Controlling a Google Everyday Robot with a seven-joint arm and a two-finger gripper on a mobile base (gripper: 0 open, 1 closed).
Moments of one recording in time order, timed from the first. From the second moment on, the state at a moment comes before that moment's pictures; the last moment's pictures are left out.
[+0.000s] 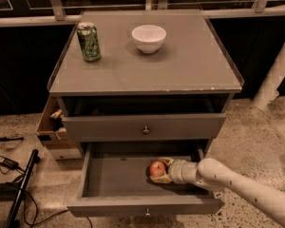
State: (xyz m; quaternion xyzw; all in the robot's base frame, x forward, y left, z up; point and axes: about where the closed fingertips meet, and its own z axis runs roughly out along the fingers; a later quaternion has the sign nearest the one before) arm 0.577 -0.094 0.376 -0.48 0.75 0.21 0.41
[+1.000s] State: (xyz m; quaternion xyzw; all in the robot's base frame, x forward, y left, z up) arm 0.526 -0.099 0.482 -0.56 0.69 0.27 0.38
